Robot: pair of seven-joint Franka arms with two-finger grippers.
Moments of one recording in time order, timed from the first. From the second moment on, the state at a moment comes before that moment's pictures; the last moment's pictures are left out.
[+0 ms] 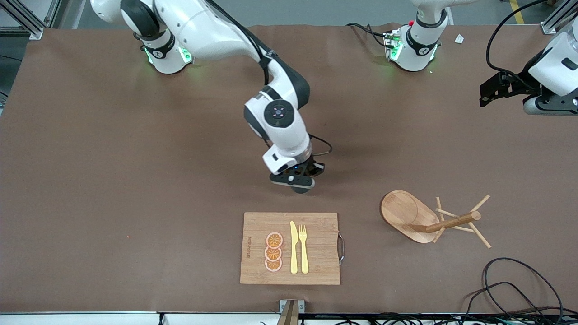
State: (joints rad) left arm 0.11 -0.02 -0.24 -1.52 0.02 1.43 -0.05; right arm 0.81 0.89 -0.04 -1.14 0.13 2.29 0.97
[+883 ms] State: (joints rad) left arm 0.11 0.00 -0.24 -1.52 0.02 1.43 -0.05; right arm 0.81 0.94 -0.06 -1.03 0.13 2.18 0.98
